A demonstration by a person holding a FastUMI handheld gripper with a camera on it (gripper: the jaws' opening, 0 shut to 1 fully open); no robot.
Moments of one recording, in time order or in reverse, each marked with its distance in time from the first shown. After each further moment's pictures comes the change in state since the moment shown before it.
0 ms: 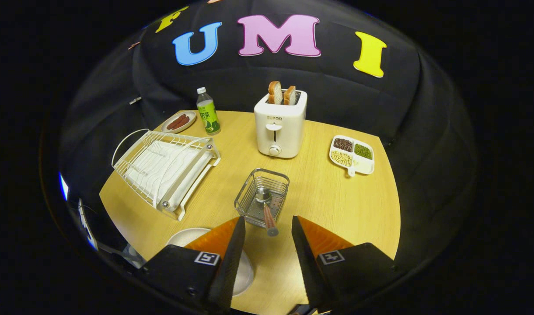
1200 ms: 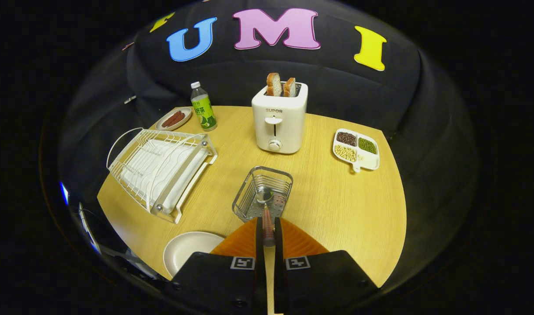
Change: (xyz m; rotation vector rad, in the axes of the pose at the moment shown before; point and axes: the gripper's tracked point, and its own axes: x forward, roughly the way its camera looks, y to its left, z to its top) arm 0.014 0.005 -0.003 -0.008 0.033 -0.007
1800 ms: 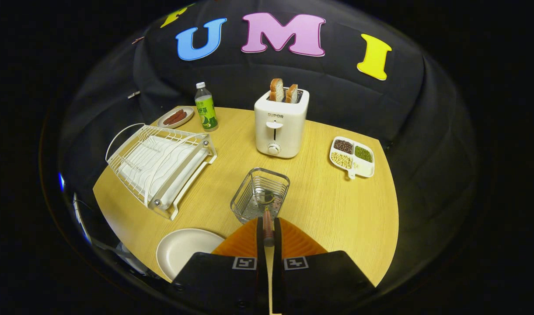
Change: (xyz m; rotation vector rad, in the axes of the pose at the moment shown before) arm -0.012 -0.003 0.002 -0.052 -0.033 -0.013
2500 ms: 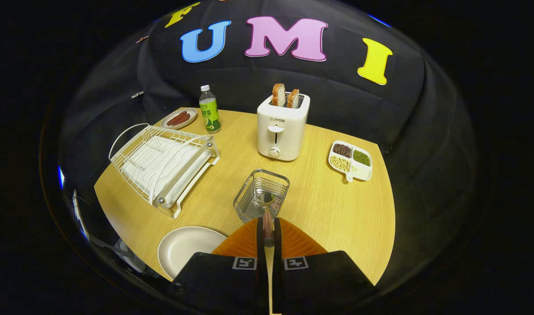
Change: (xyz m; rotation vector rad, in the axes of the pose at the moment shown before) arm -0.014 0.004 0.002 -0.022 -0.024 0.003
